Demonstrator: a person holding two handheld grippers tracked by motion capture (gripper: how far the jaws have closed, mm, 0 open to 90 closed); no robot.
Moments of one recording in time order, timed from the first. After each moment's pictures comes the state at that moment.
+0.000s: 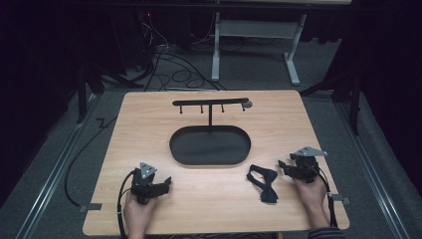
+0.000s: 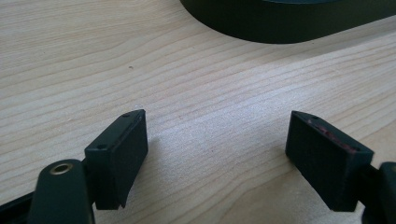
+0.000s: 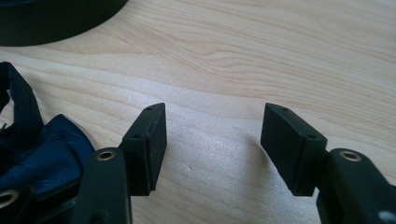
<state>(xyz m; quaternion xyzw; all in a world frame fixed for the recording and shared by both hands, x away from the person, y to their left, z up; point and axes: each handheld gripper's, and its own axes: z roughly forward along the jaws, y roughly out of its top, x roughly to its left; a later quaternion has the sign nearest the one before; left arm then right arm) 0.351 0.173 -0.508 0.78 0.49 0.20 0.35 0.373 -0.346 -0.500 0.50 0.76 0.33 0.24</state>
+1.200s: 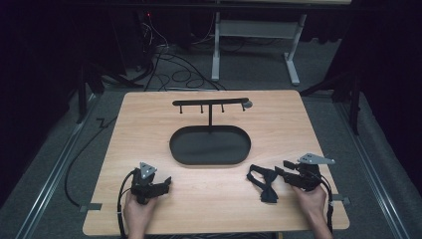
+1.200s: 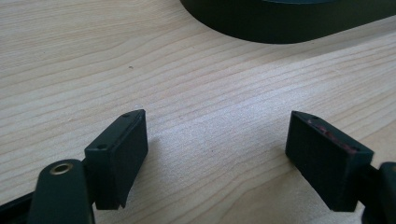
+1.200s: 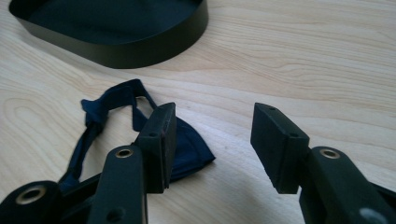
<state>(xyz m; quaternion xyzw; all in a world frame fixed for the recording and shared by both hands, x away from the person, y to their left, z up) 0.351 0.173 -0.508 0.78 0.49 0.20 0.35 0.338 -0.334 -0.481 0.49 0.75 0.41 0.18</state>
